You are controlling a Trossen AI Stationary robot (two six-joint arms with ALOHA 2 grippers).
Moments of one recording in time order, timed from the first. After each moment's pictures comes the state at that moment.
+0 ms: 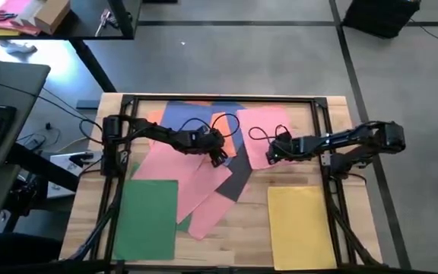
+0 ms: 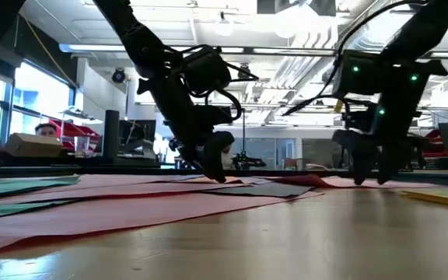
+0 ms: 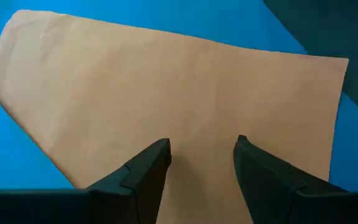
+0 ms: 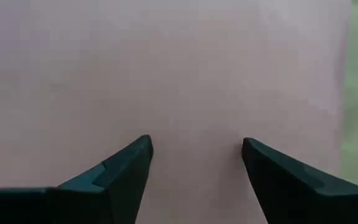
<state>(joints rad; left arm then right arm) 0.16 1.96 1.07 -0.11 -0.31 -0.23 -0.15 1.42 0.51 -0.57 0.40 1.09</state>
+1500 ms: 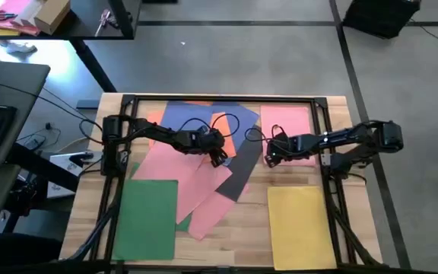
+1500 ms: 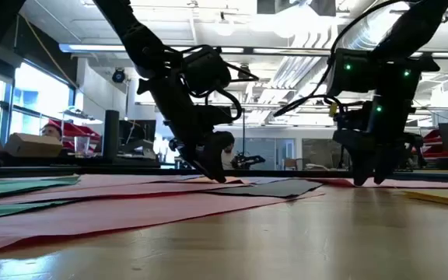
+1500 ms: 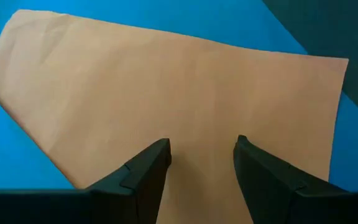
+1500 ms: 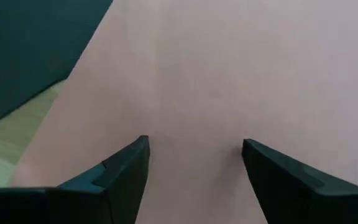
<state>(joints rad) 0.16 1.96 1.07 -0.11 -0.31 -0.23 -0.16 1.45 0.56 -0.57 0.33 0.88</state>
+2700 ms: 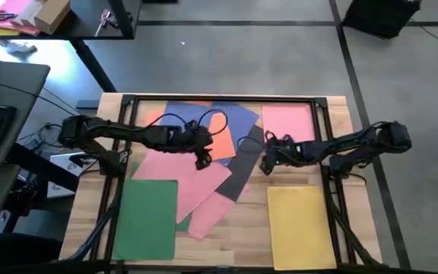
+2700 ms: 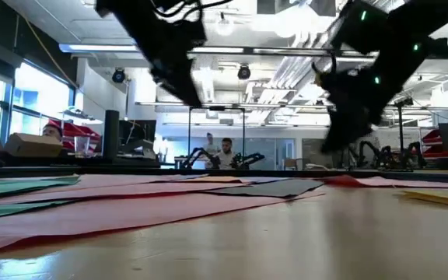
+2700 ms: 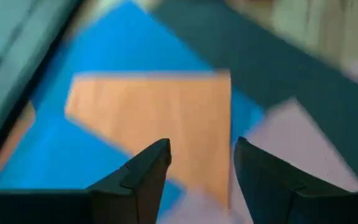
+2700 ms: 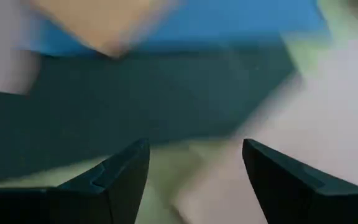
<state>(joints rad) 0.04 1.52 1.06 -0.52 -0.32 -0.14 0.08 1.33 0.59 -0.17 0.46 0.42</state>
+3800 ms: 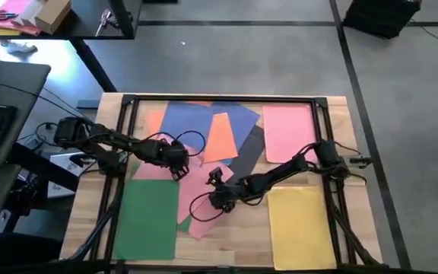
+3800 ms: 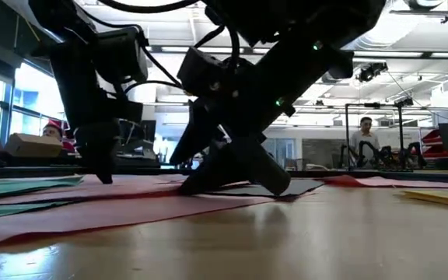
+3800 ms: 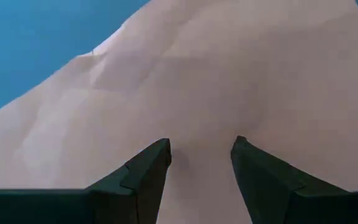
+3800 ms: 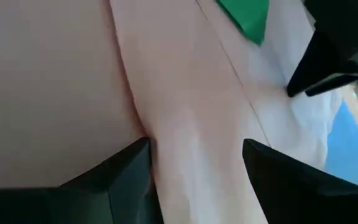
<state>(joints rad) 0.00 1.51 0.64 -0.52 -0.29 -0.54 0.28 2.14 1.25 0.10 0.40 -0.56</state>
